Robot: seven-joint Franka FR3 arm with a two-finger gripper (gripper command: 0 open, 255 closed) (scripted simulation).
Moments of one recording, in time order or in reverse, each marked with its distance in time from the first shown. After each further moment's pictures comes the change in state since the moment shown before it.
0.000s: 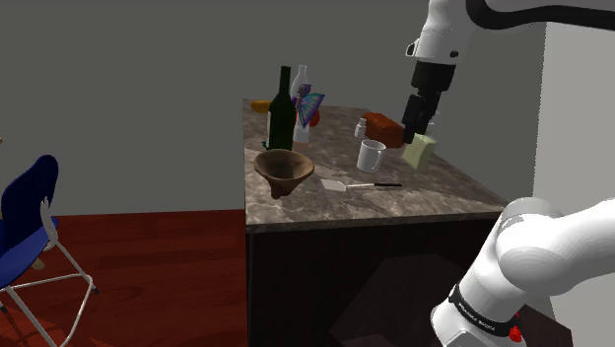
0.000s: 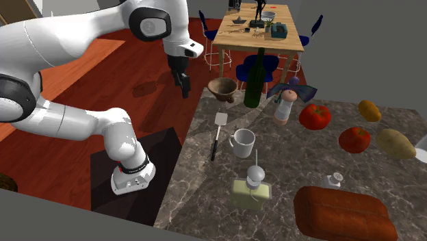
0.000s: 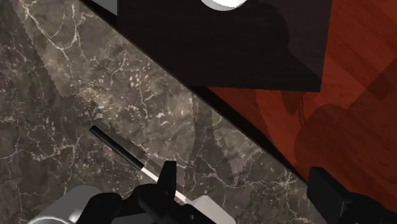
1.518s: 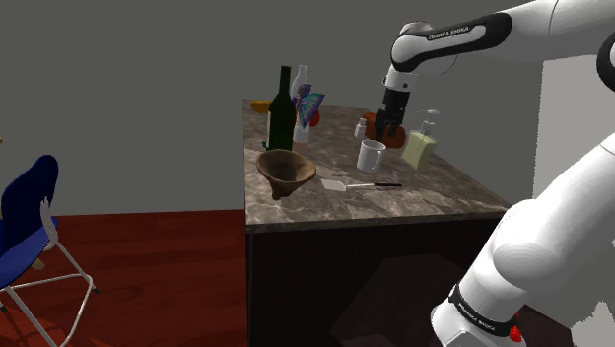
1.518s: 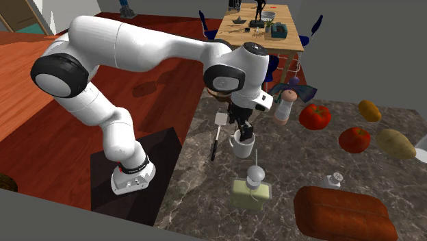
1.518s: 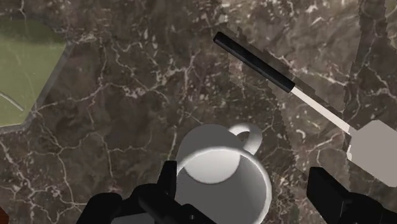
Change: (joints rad) arm -0.098 0.571 -0.369 0.214 -0.039 0.369 -0.344
